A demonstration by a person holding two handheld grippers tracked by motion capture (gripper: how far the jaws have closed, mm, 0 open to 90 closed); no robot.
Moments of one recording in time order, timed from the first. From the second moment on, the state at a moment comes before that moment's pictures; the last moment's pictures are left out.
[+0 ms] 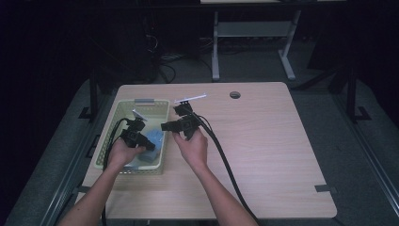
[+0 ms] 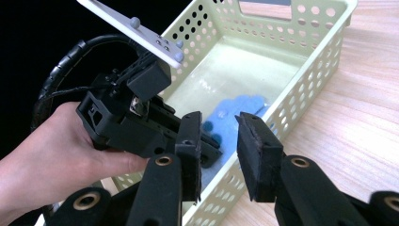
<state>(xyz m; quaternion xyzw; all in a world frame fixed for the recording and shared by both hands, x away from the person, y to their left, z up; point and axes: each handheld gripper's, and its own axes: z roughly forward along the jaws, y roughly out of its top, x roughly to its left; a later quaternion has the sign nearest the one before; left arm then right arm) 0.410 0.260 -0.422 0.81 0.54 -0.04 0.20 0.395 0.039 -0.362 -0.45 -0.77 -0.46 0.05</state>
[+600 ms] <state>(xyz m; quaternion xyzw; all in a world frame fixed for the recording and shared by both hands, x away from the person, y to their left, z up) 0.414 0.274 -0.421 0.81 0.56 -0.03 0.17 0.395 0.031 -0.358 -0.45 -0.76 -0.46 0.04</state>
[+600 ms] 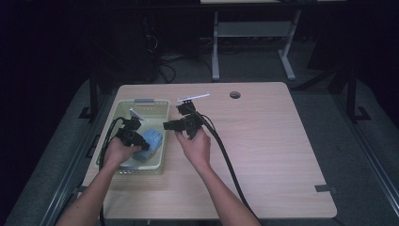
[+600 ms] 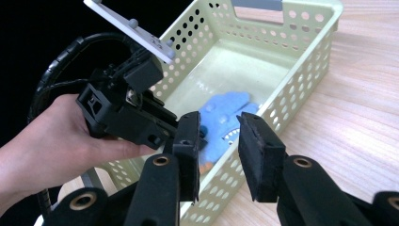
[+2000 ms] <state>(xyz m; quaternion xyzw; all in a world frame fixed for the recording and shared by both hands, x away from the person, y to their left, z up) 0.400 0.299 -0.384 0.77 0.55 -0.02 0.31 0.400 -0.022 -0.367 -0.46 -0.74 -0.48 0.06</state>
